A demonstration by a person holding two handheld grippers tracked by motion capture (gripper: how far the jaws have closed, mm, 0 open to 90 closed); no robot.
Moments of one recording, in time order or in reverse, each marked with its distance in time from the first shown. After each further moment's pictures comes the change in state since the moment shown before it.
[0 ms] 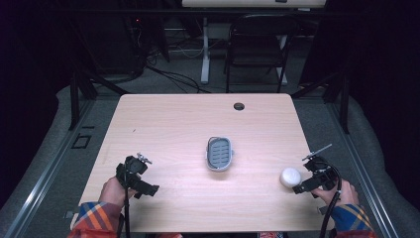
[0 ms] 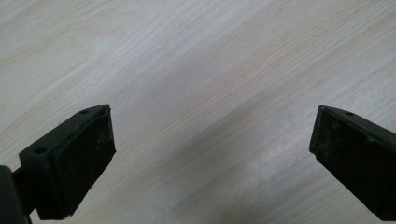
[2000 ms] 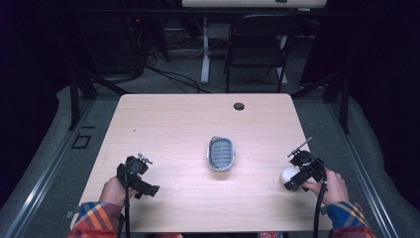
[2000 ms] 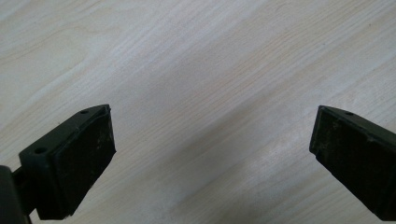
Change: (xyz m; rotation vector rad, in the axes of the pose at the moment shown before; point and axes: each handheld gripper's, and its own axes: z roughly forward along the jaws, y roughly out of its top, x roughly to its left) left arm -0.001 0.001 0.001 0.008 -0.003 0.006; right arm 0.018 0.034 0.015 0.046 -0.038 -0.123
